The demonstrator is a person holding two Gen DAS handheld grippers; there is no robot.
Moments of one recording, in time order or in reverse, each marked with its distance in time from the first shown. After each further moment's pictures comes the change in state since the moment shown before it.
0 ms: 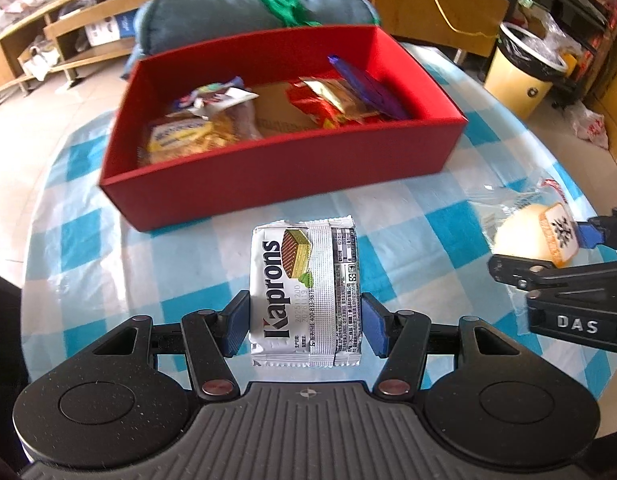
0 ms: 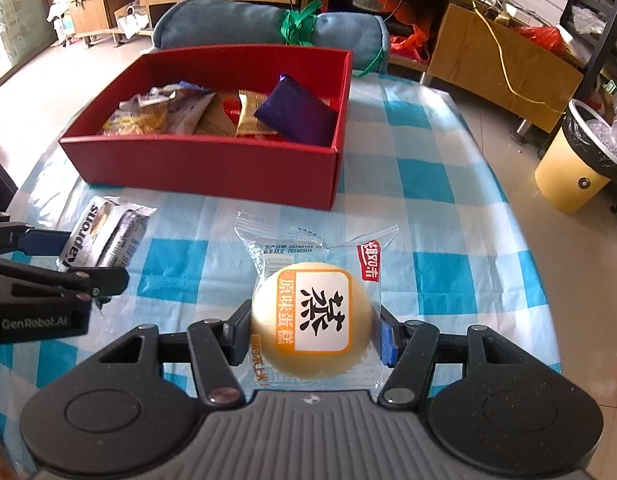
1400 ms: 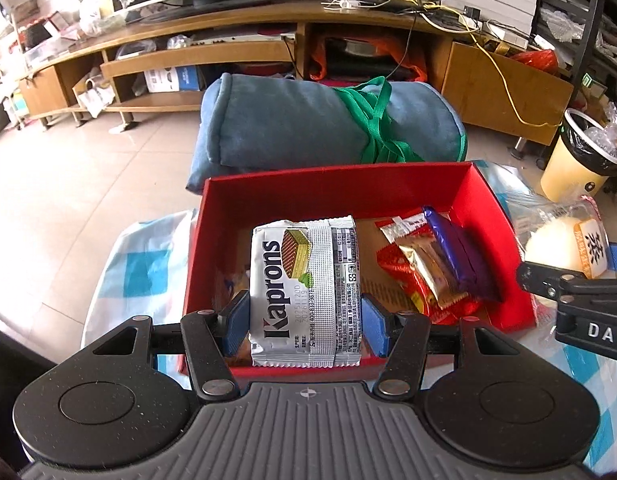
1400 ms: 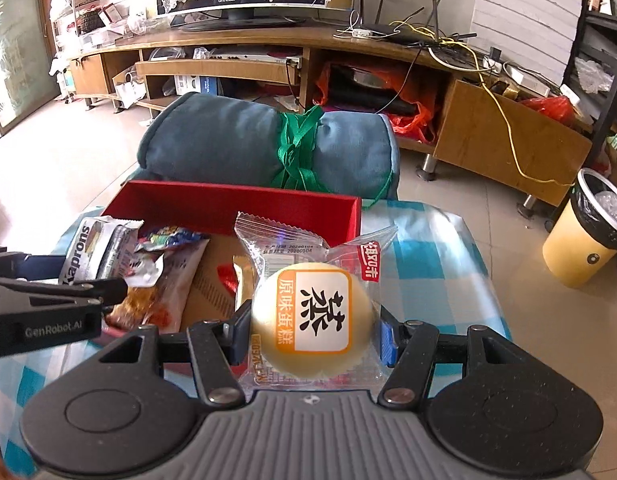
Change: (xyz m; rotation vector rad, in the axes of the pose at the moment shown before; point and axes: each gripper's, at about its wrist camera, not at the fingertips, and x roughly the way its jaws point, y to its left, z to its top) left arm 0.003 0.049 0.103 -0.101 -0.164 0.130; right arm 0.017 0.000 0.120 0.013 -0.173 0.013
